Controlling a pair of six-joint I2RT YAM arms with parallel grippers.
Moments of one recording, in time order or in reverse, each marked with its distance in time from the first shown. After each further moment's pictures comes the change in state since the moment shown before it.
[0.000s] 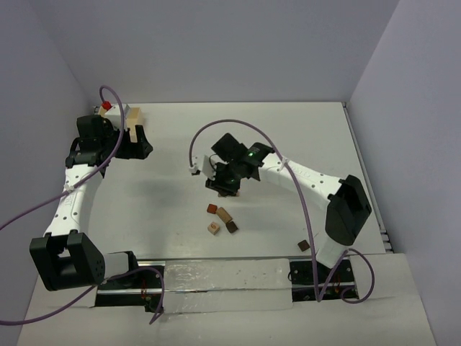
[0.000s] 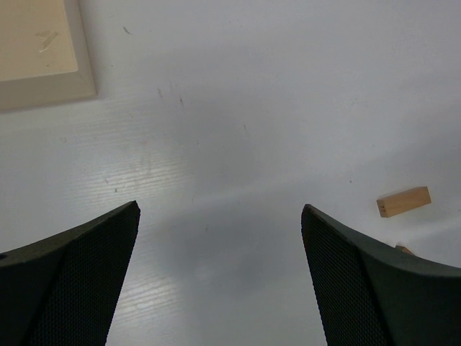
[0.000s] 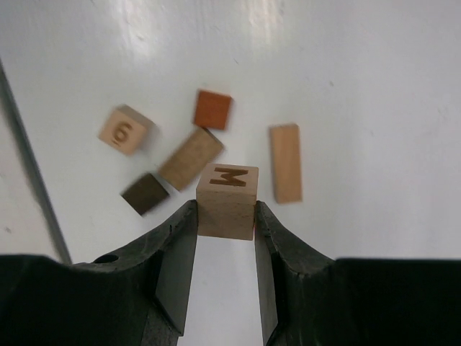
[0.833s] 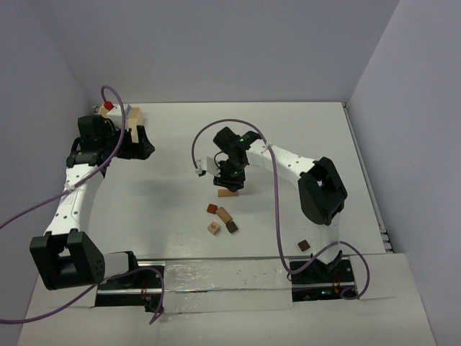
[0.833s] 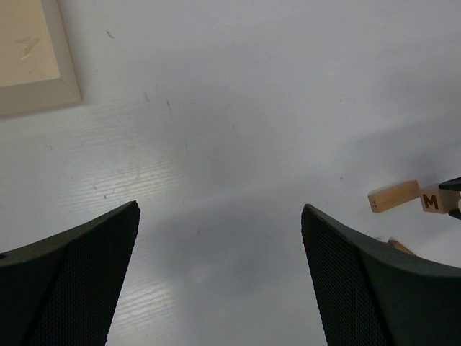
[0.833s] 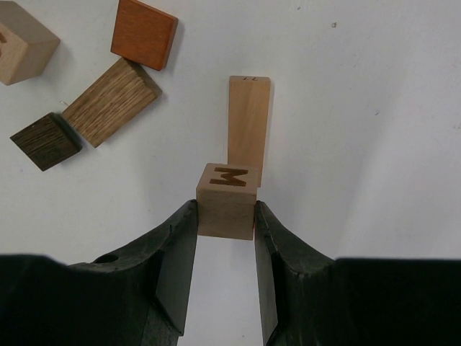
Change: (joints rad) left arm -0.005 0.005 -0.004 0.010 0.041 0.008; right arm -0.157 0.242 0.138 -0.171 -0.039 -0.325
